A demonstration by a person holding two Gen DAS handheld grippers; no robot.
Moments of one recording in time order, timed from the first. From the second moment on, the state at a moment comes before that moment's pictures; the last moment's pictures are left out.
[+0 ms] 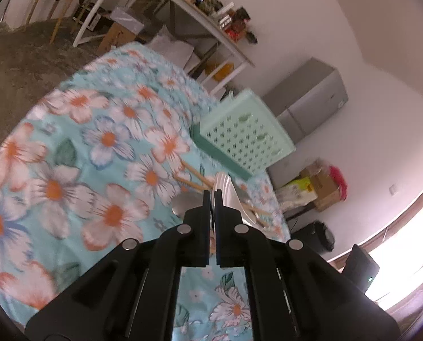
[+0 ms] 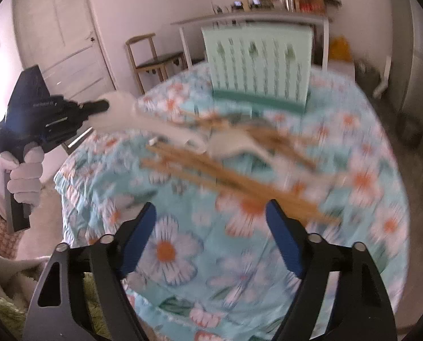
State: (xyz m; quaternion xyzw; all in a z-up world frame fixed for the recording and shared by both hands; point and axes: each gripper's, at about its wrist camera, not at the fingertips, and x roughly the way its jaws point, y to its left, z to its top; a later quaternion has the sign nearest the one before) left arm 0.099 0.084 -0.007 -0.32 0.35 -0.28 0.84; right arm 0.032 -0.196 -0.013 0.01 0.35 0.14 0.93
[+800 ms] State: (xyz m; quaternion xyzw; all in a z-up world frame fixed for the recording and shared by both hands) left arm 0.097 0.200 -0.033 -0.42 0.28 -0.19 0.84; right arm 0.126 -0.061 -0.059 -0.55 0.27 0.22 0.76
